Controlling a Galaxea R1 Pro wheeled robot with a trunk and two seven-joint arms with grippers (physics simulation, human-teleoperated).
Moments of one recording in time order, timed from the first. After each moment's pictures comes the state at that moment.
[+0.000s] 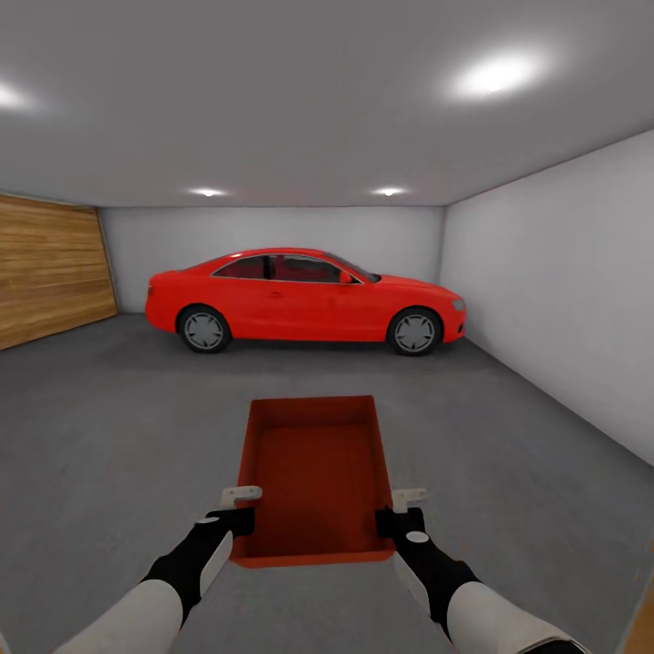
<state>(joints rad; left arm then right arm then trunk) -0.64 -0.06 0.00 -0.42 0.07 0.22 0.11 -0.67 0.13 0.23 -0.26 -0.11 -0.05 -0.20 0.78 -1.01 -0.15</state>
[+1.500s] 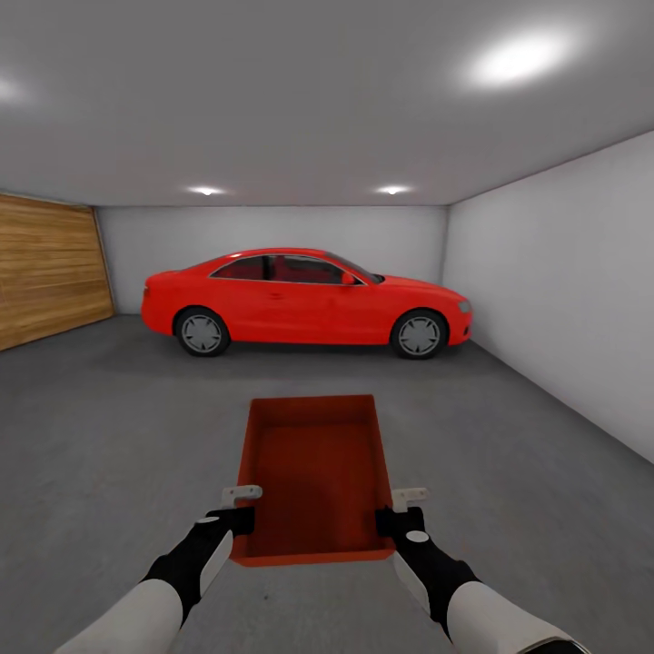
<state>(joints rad) -0.64 -0.06 0.00 -0.42 0.07 0.21 0.11 -0.67 0.13 0.23 -0.26 -0.11 -0.05 -0.20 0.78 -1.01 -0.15</state>
